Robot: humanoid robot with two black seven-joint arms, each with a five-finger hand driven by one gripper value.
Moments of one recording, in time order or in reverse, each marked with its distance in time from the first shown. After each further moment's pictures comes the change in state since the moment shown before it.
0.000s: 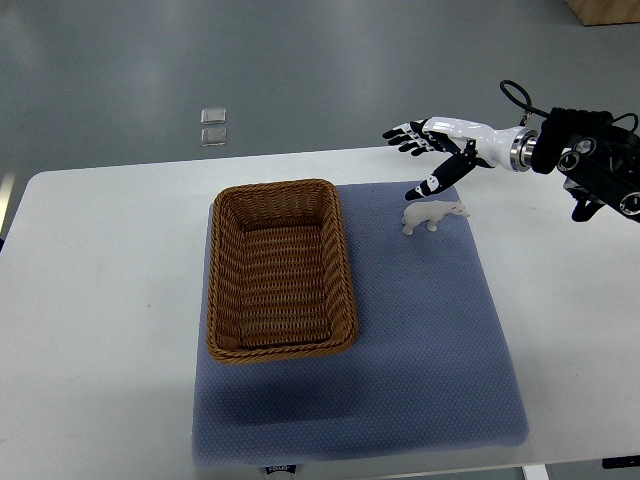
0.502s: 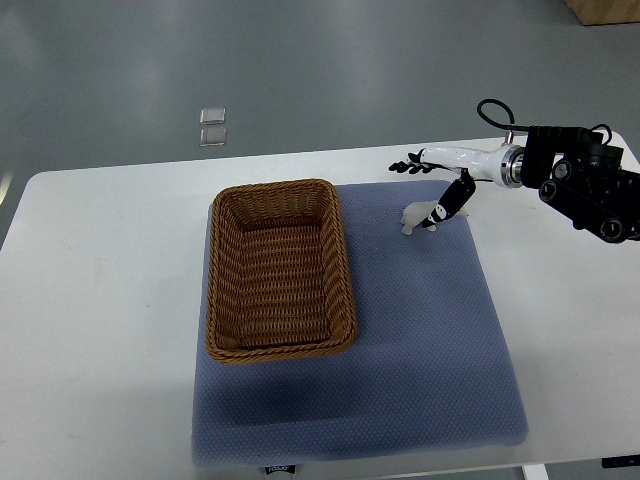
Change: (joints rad) left arm 0.000 0.000 0.000 0.000 0.000 0.000 0.000; right arm 0.012 0.018 -0.133 -0.004 -0.210 -0.110 0.001
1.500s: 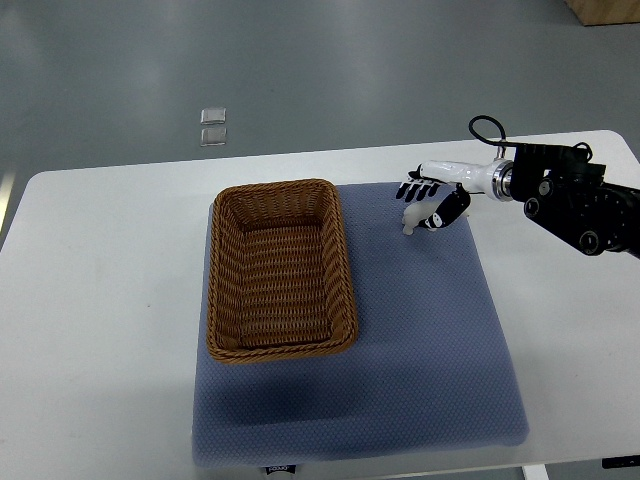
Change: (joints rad) left arm 0.000 0.000 0.000 0.000 0.000 -0.001 0.000; right arm -0.004 0.065 -0.074 -0.090 -0.005 -0.056 -0.009
